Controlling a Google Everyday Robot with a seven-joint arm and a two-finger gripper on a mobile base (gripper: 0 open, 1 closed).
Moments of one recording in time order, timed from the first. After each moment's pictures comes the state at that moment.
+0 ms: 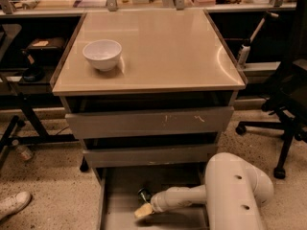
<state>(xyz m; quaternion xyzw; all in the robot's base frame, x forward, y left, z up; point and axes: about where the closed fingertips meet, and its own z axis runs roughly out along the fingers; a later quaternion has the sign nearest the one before) 0.510 0.029 0.123 -0.28 0.91 0.26 0.17</state>
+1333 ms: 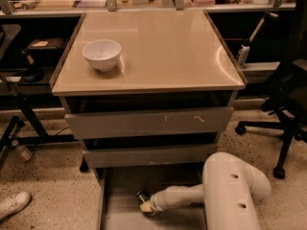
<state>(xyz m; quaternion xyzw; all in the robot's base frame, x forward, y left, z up) 0.515 0.032 0.116 -0.27 0.91 0.26 0.17</state>
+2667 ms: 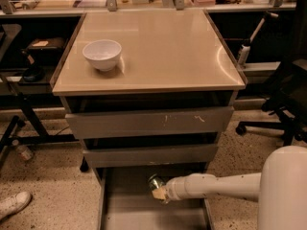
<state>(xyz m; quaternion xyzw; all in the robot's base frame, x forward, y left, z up) 0.514 -0.036 0.298 -0.24 0.91 0.26 0.21</state>
